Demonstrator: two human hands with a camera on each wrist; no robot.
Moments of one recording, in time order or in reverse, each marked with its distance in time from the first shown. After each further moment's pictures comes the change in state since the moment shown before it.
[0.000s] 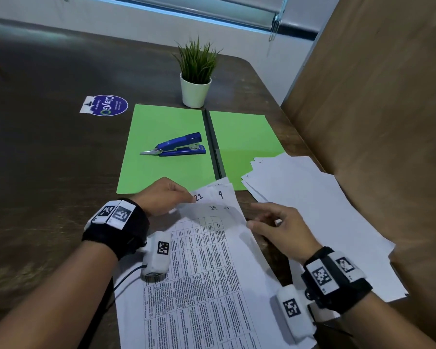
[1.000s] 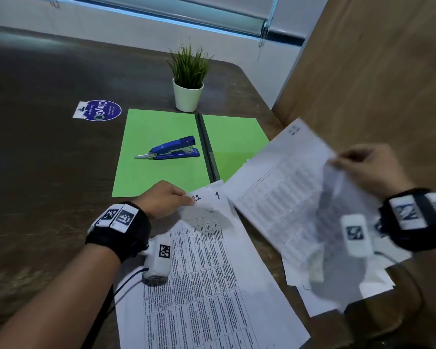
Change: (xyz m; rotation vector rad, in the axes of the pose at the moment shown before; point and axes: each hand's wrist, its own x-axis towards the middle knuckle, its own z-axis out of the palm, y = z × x) left_hand -0.004 0.008 0.012 -0.039 0.045 -0.009; right_hand 0.018 -0.073 -0.148 -0.420 0.408 -0.059
